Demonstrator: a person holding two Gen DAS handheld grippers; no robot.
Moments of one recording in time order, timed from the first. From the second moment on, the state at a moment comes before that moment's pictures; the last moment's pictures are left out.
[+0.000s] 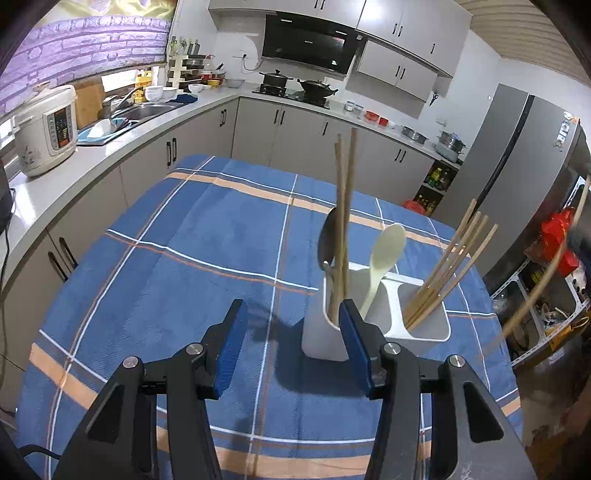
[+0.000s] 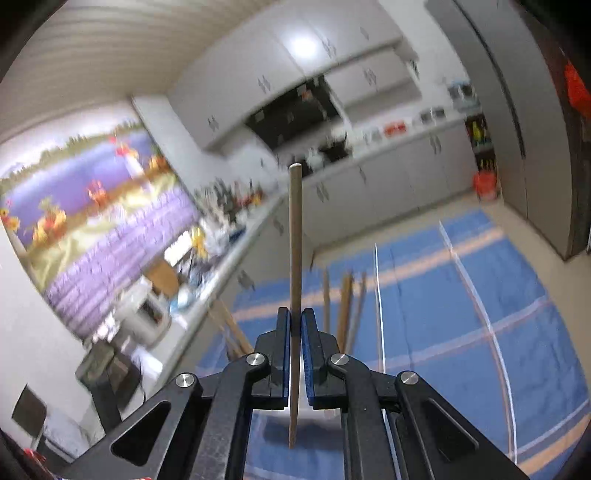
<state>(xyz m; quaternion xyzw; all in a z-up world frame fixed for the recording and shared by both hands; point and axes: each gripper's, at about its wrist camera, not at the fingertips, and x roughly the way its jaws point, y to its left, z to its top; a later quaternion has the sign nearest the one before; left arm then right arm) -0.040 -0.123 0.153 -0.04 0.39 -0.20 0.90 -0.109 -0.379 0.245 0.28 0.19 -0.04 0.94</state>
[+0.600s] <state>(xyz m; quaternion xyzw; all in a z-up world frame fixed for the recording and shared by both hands) -0.057 -0.121 0.156 -0.02 0.38 -0.20 0.90 -0.078 -0.356 0.178 0.23 0.27 -0.10 0.93</state>
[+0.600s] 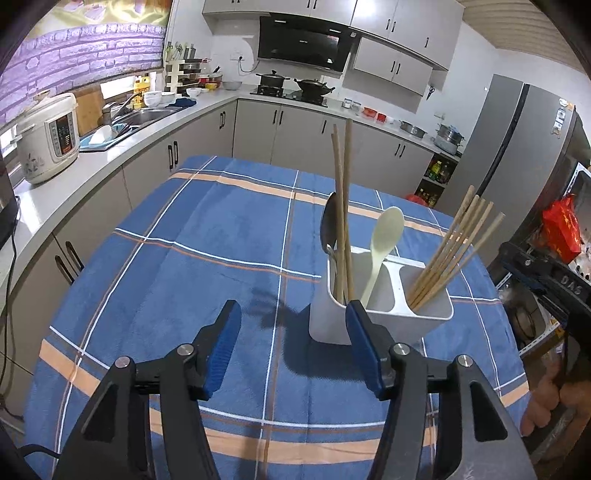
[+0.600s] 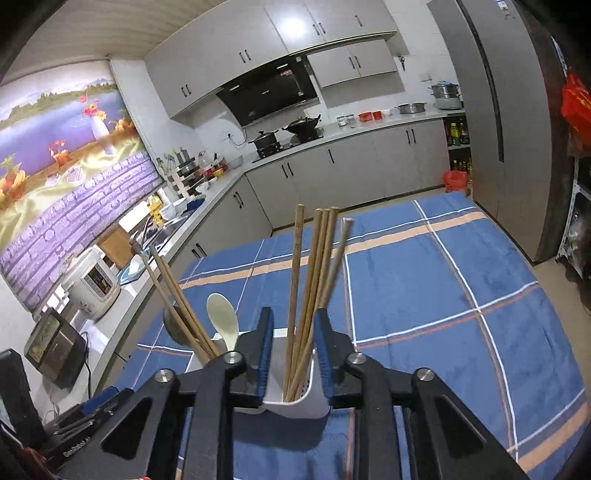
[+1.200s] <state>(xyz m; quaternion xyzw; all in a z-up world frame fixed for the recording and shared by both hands) -0.122 -0.032 0.177 0.01 0.33 -0.12 0.94 -0.161 -0.275 0.182 0.25 0.29 -0.13 0.92</state>
